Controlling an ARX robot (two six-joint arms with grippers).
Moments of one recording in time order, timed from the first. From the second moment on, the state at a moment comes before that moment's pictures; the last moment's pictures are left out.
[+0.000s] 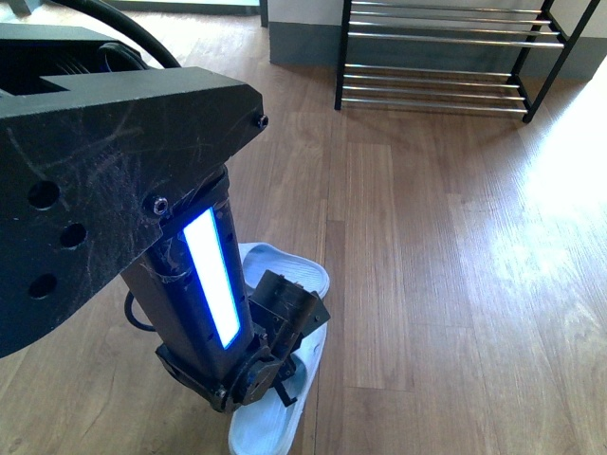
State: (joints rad) left arm -0.58 2.97 1.42 0.50 -0.32 0.55; right arm 0.00 0.00 0.02 0.00 0.00 0.00
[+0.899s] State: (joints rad) left arm -0.38 2.03 0.74 0.23 -0.38 -0.12; right arm 0.00 0.00 0.02 0.00 0.00 0.00
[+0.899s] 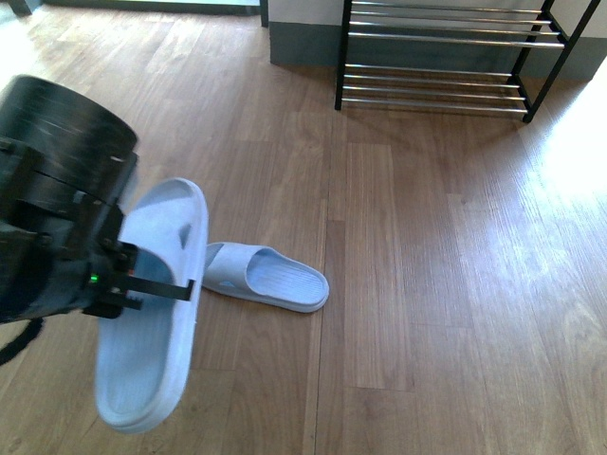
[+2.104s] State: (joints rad) left arm -0.25 0.30 0.13 -0.33 -0.86 -0.08; right arm 0.00 0.00 0.02 0.00 0.00 0.00
